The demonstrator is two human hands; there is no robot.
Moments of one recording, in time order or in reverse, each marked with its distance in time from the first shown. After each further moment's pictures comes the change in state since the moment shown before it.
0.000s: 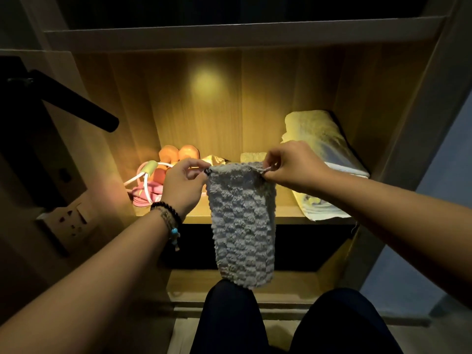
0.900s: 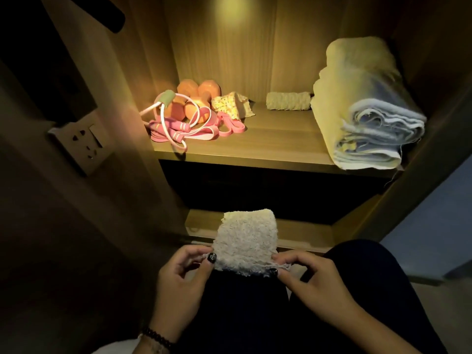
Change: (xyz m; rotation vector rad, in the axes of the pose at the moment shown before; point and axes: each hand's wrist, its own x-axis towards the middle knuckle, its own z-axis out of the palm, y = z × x) left_hand -0.221 -0.124 -0.038 0.115 0.039 -0.170; right_hand -0.223 0.016 0.164 0.732 -0.140 0.275
